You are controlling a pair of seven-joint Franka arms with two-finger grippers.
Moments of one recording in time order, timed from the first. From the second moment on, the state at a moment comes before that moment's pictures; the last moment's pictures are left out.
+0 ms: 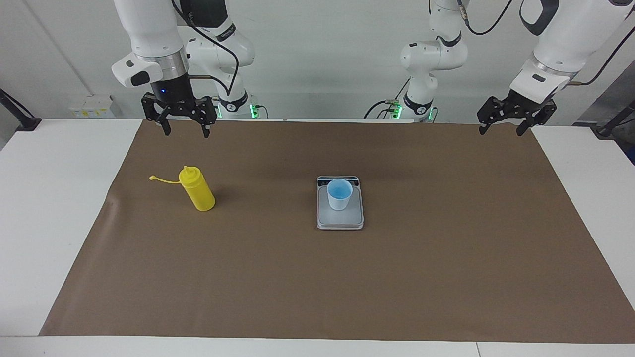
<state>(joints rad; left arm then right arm) 0.02 -0.04 -0.08 -1.59 -0.01 1.51 0.06 0.01 -0.07 0.10 -1.64 -0.05 1.68 0.17</state>
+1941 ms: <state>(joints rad) 0.02 -0.05 -0.08 -1.59 -0.01 1.51 0.07 -0.03 -0.05 0.10 -1.65 0.00 1.58 0.15</state>
